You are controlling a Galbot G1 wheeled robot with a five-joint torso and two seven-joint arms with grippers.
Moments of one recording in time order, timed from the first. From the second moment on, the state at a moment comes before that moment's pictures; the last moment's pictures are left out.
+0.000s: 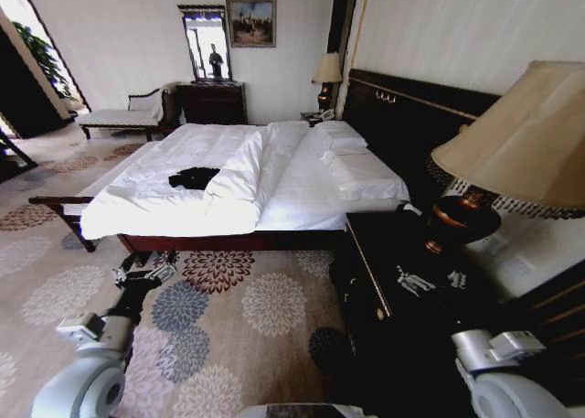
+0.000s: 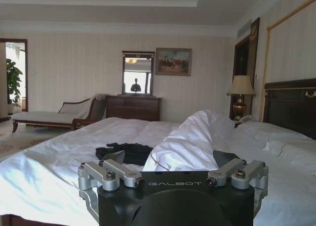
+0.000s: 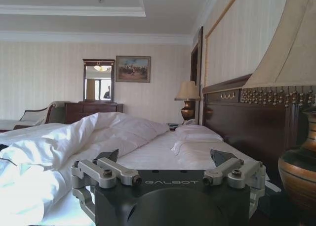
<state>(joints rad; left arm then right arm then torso) 1.73 -1.21 -0.90 -2.39 -0.57 0.20 -0.10 -1.85 1.27 0.99 2.37 0.51 -0.04 -0.13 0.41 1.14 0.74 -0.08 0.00</state>
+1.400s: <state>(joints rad) 1.74 -1.19 -0.84 -2.37 -0.55 0.20 -0.11 -1.85 1.29 1.01 2.36 0.49 -0.05 -0.13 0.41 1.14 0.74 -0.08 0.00</state>
